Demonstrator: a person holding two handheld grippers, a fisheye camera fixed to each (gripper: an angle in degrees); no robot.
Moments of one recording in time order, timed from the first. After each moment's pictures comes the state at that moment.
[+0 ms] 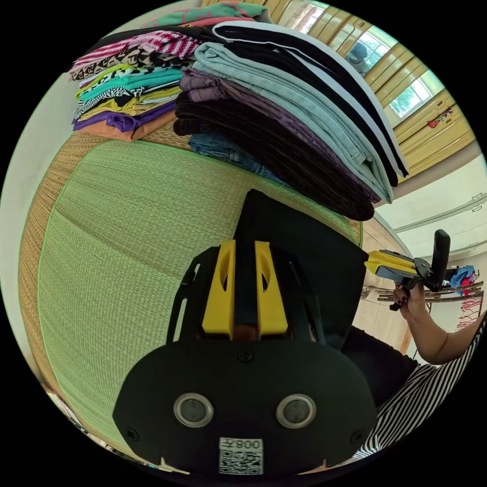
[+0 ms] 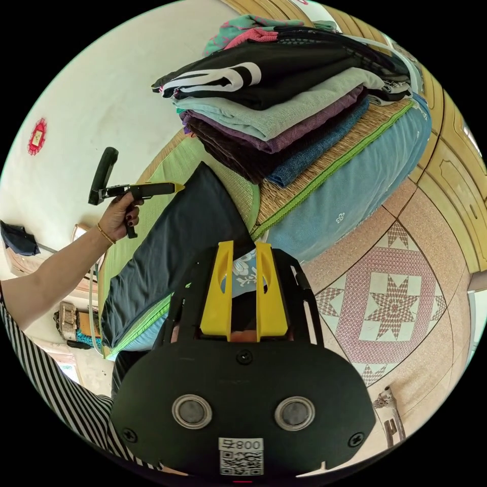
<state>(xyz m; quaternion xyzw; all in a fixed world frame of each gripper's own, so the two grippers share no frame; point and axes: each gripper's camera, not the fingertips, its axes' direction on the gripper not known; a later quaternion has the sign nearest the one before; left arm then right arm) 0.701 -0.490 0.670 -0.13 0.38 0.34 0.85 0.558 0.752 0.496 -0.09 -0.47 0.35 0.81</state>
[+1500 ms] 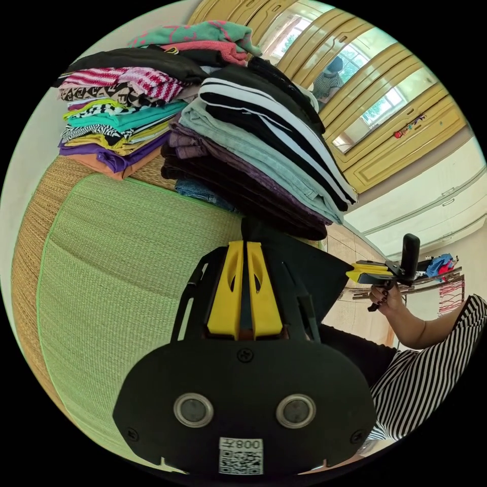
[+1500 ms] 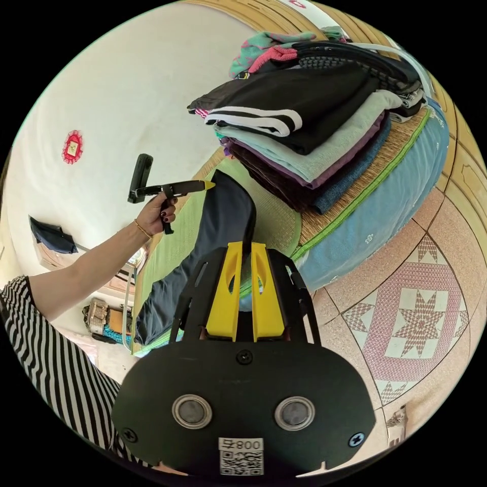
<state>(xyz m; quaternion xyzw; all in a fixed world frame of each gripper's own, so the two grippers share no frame) 0.575 -0.516 0.574 -0.09 0.47 0.33 0.81 0.536 0.714 0.450 0.01 -0.55 0.35 0.76</state>
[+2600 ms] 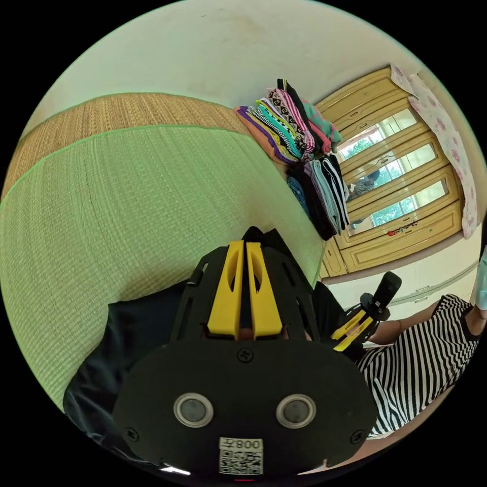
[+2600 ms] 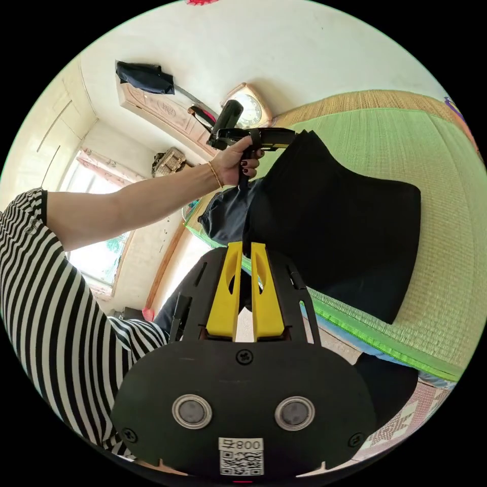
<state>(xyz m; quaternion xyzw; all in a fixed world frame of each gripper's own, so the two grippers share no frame) 0.032 -0.326 0.557 -0.11 0.49 -0.01 0.86 0.192 0.475 0.250 0.00 -0.75 -0.09 0.66</state>
